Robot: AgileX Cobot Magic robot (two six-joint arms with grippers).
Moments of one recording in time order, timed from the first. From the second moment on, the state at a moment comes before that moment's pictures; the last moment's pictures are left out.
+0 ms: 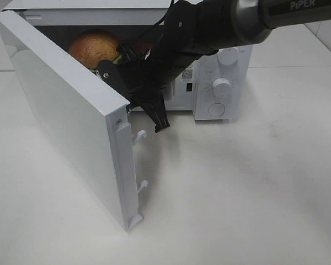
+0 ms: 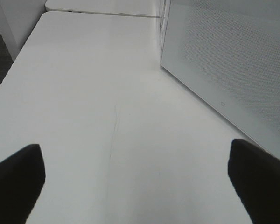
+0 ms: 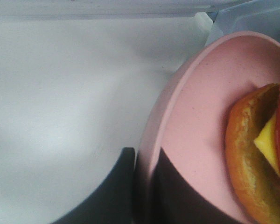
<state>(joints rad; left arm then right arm) -0.01 0.00 -0.52 0.01 1.08 -0.06 0.63 2.11 -1.54 0.35 0.41 -1.78</state>
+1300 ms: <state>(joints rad) -0.01 0.00 -0.52 0.01 1.08 -0.06 0.63 1.80 -1.09 0.38 0.28 -1.86</state>
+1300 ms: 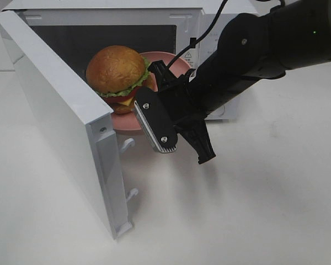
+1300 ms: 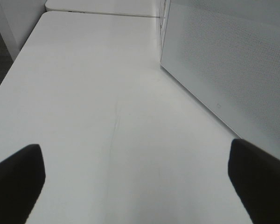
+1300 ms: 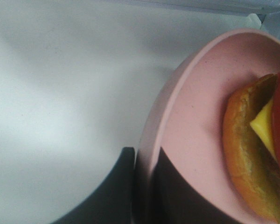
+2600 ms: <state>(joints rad) -0.01 0.00 -0.52 0.01 1.08 -0.06 0.63 1.38 -0.68 0.41 0.23 -1.80</state>
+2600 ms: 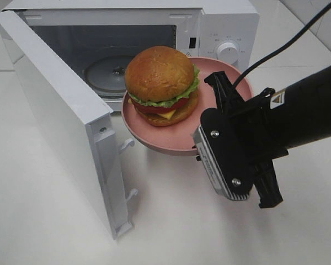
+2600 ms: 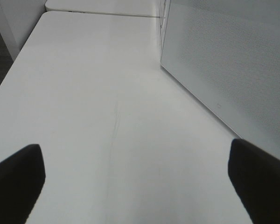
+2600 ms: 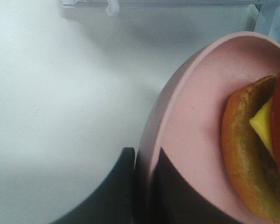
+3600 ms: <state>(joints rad) -0.01 0.00 -0.52 0.01 1.08 -0.06 0.63 0.95 -0.43 0.24 0.30 -1.41</state>
